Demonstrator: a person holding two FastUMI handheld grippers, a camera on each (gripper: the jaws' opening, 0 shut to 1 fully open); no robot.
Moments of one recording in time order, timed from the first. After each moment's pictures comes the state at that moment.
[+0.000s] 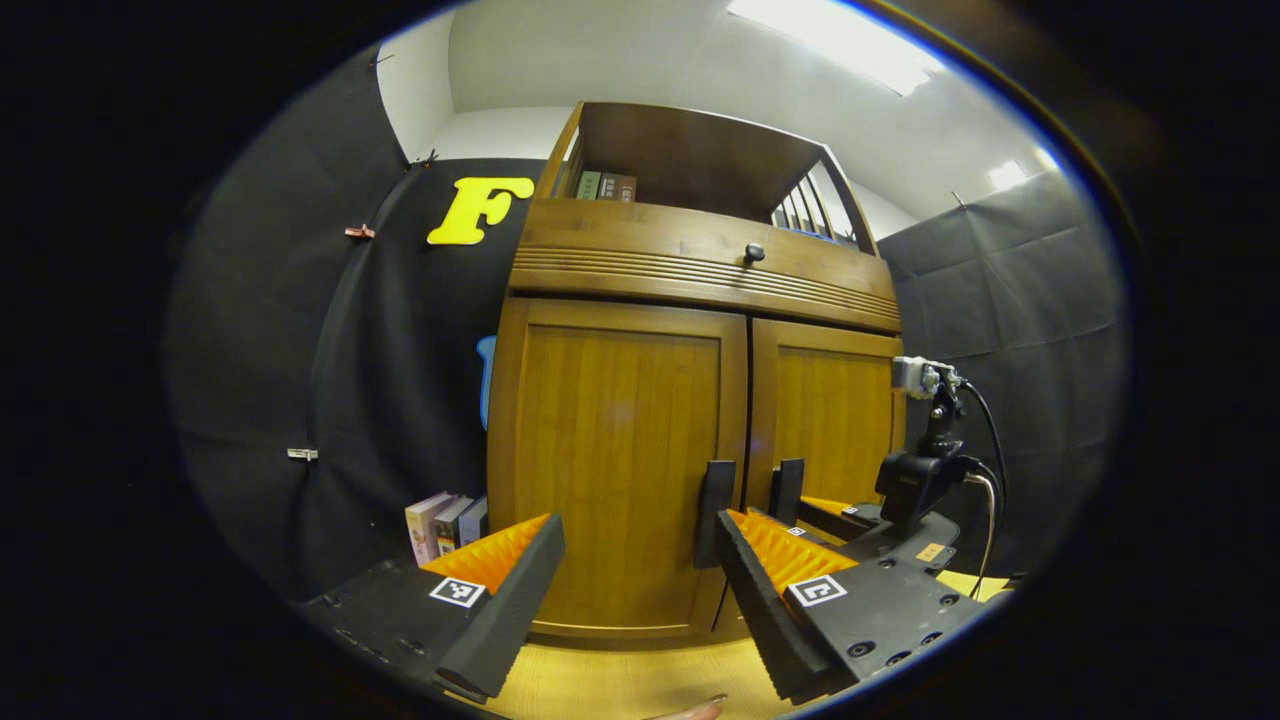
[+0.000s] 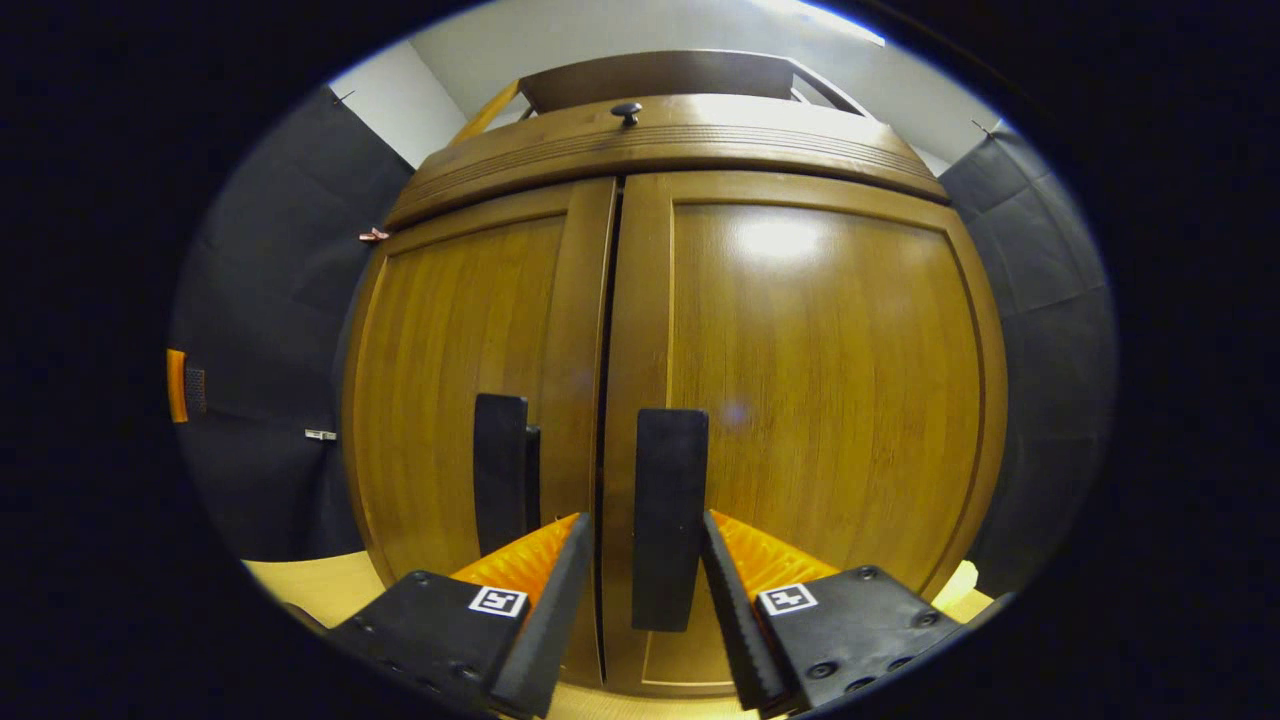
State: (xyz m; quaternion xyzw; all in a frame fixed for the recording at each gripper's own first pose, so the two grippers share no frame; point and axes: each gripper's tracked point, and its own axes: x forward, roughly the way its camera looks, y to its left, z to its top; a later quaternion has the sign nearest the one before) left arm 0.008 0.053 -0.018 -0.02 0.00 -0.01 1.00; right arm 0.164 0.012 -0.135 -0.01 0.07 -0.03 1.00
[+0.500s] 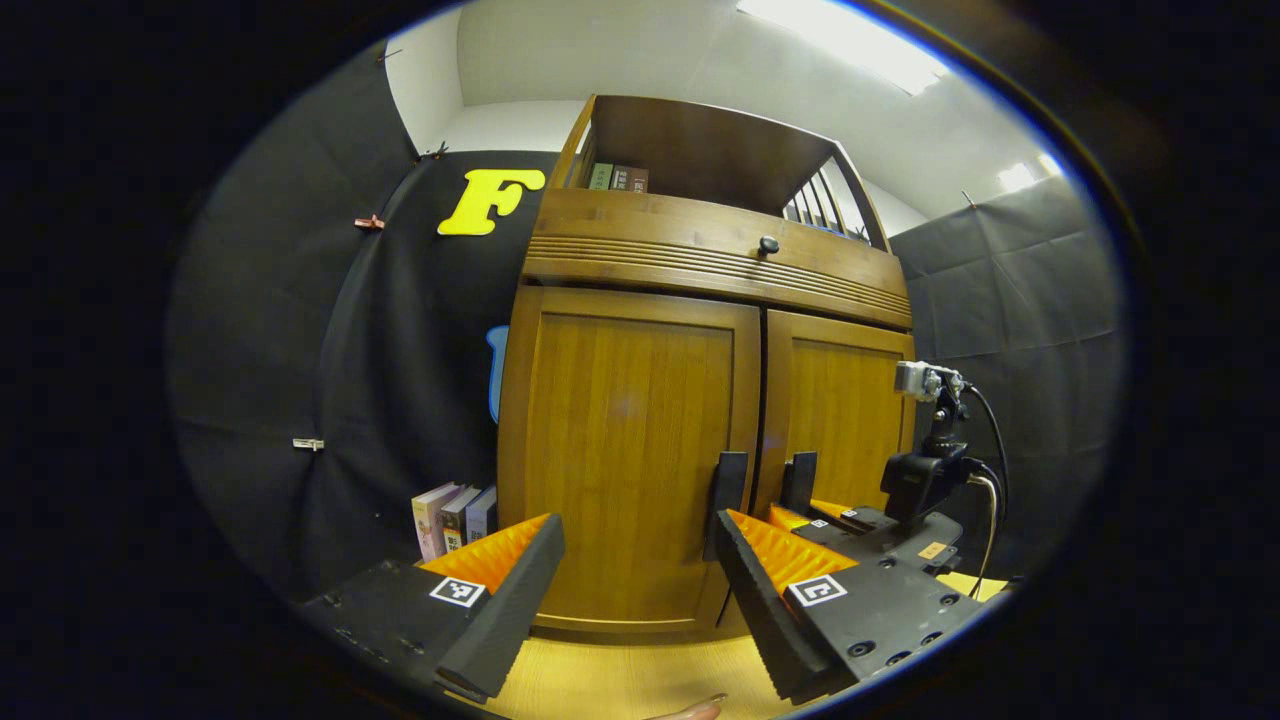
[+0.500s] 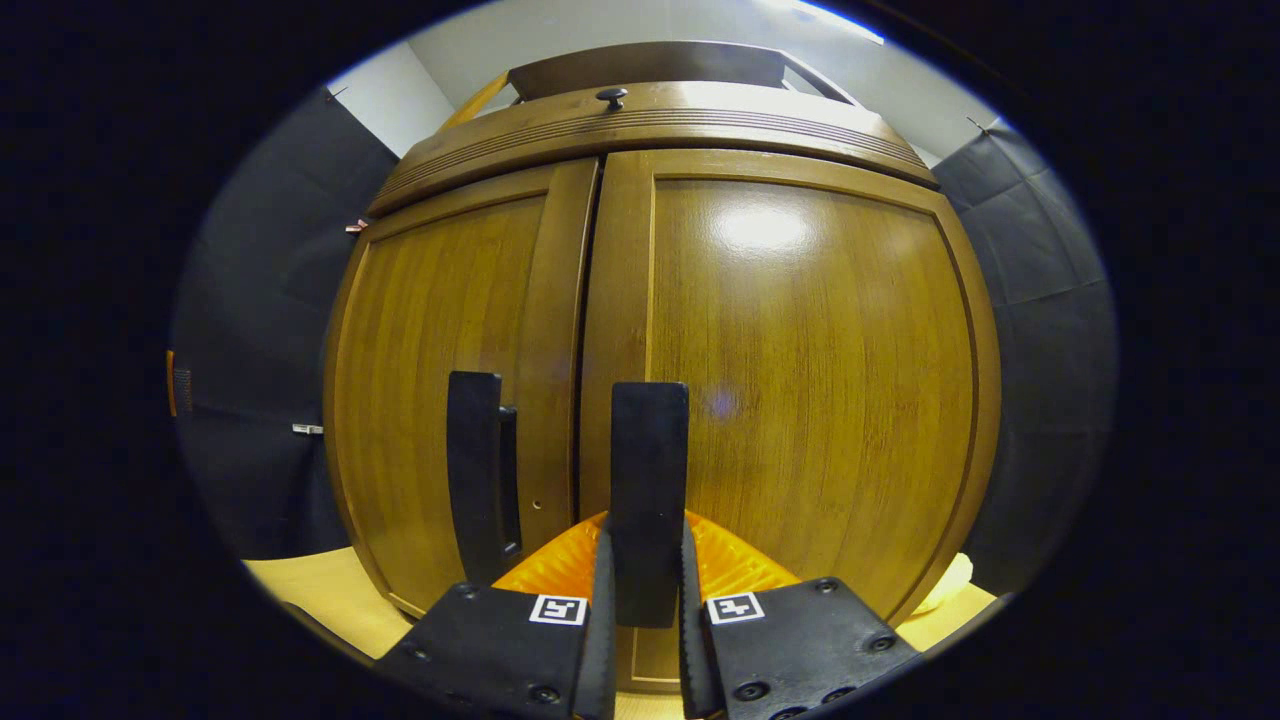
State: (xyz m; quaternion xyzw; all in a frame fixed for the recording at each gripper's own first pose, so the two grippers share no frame) left arm 0.006 0.059 -0.022 -0.02 0.01 0.00 1.00; right arm 0.157 0.005 -0.138 -0.01 0.08 -0.03 1.00
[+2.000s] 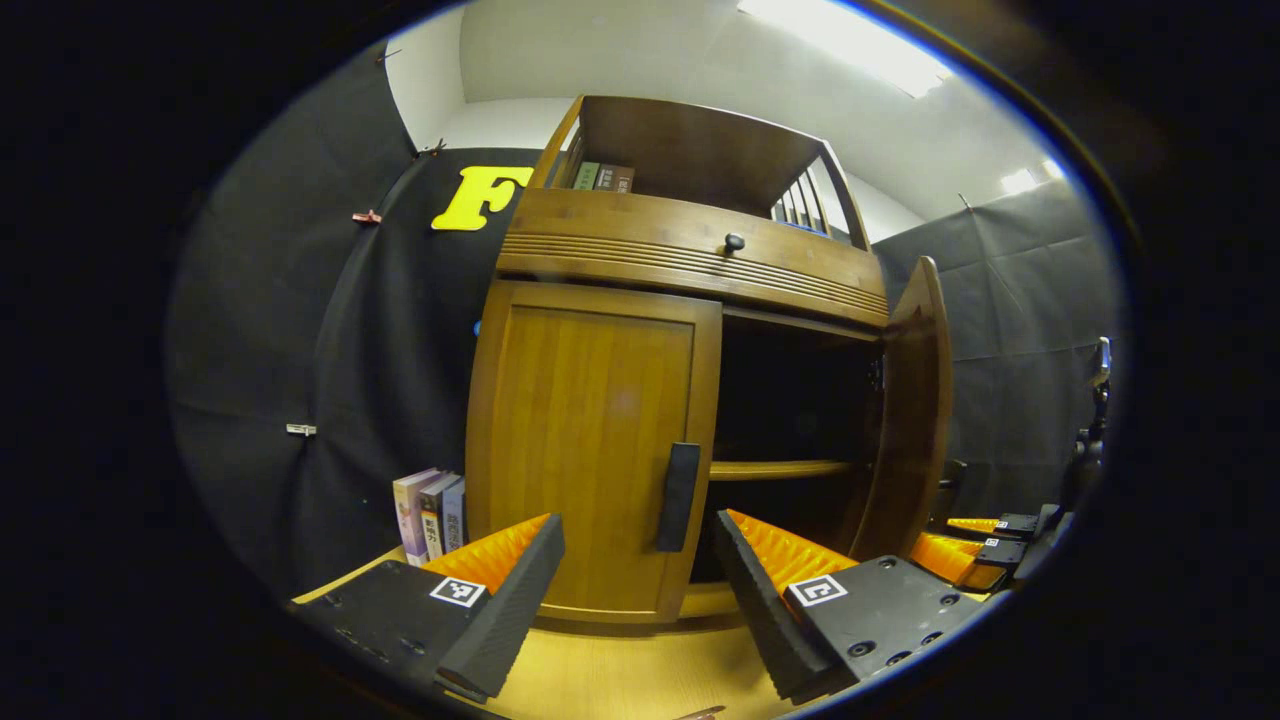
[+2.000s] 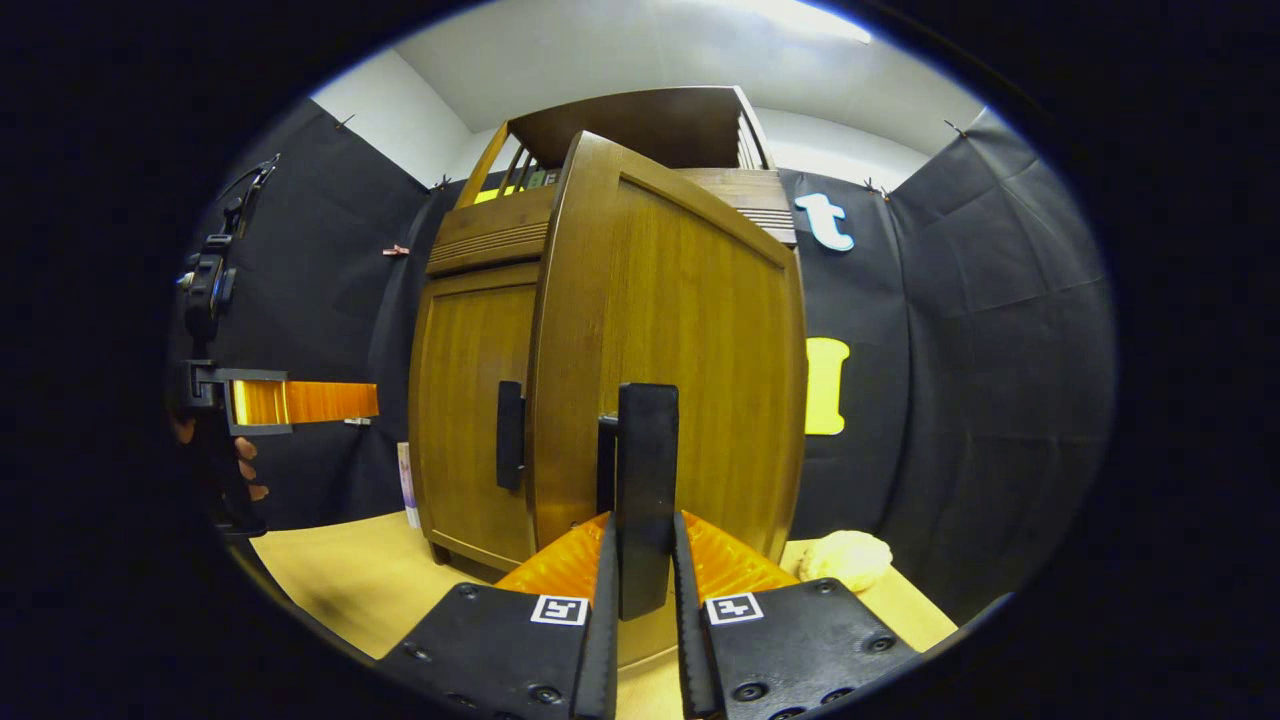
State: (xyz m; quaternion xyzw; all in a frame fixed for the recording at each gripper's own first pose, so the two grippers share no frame) left arm -0.005 0.004 -0.024 -0.03 0.01 -0.01 1.00; right arm -0.035 -0.081 -0.070 -0.01 0.08 -0.02 1.00
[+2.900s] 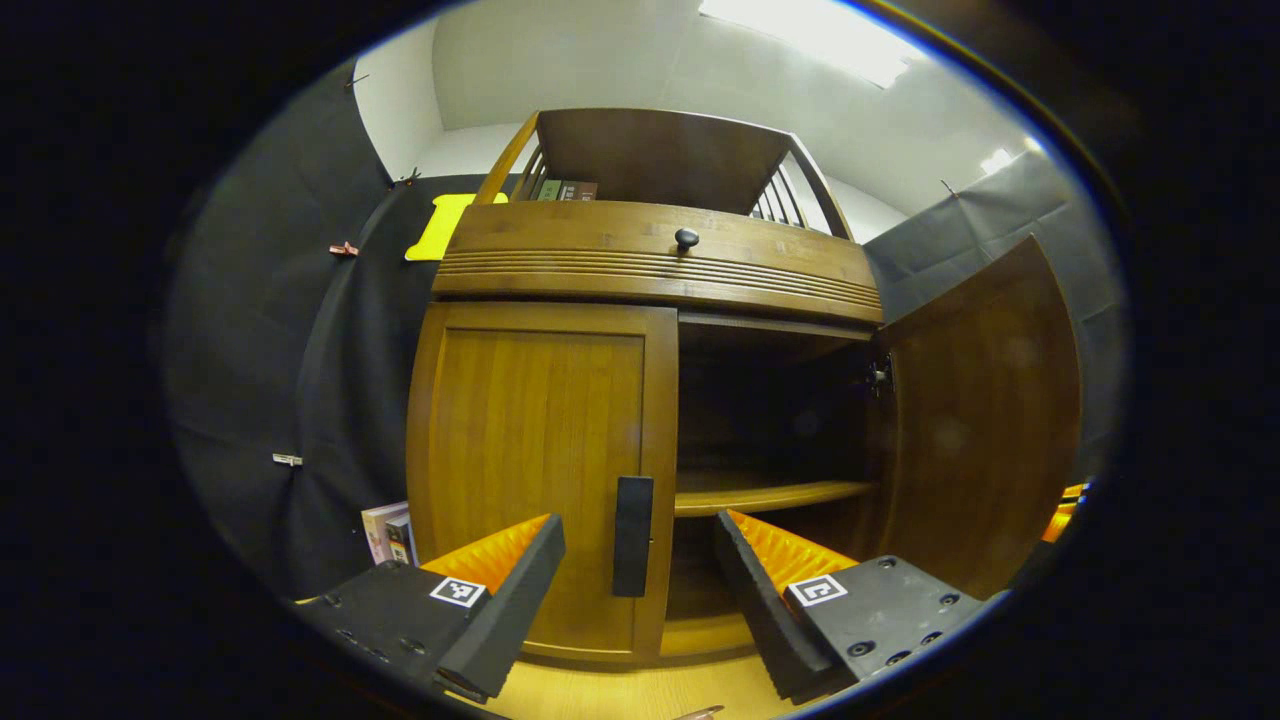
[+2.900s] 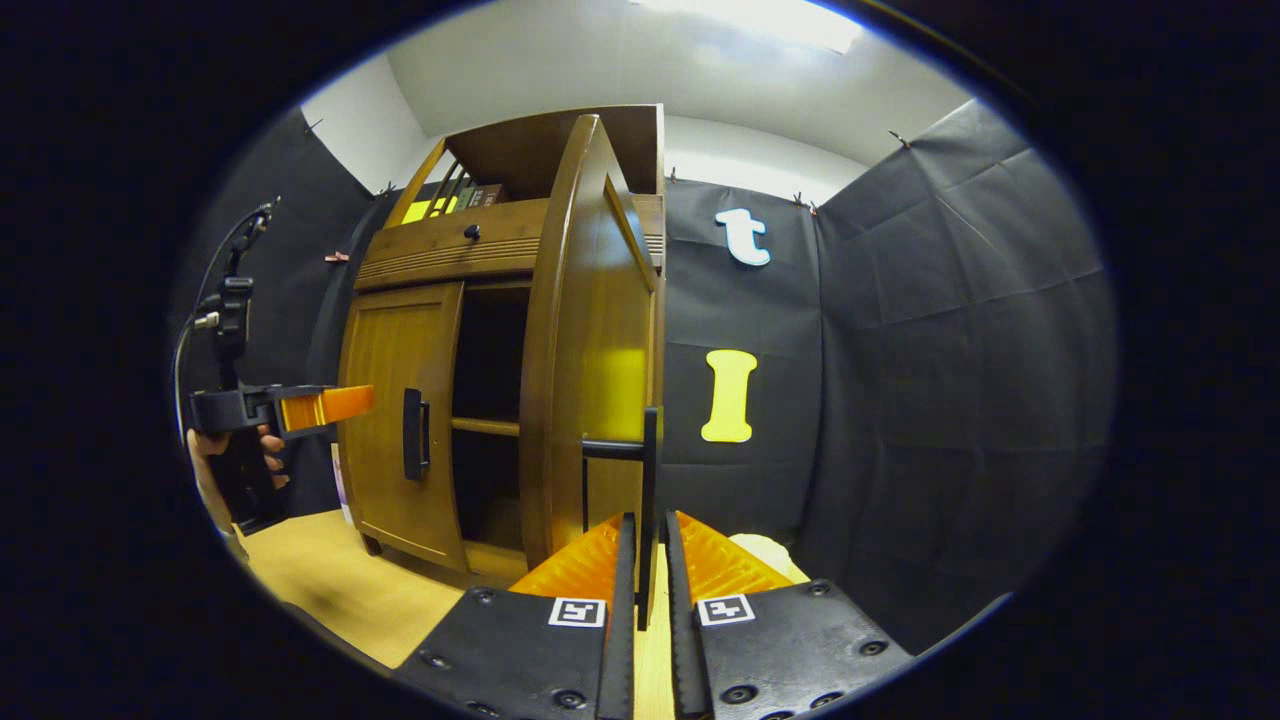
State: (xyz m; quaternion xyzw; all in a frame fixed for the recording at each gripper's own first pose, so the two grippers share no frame) left arm 0.064 -0.039 -0.019 0.00 -0.05 0.00 1.00; right arm -0.079 -0.185 -0.045 -0.02 0.06 -0.09 0.99
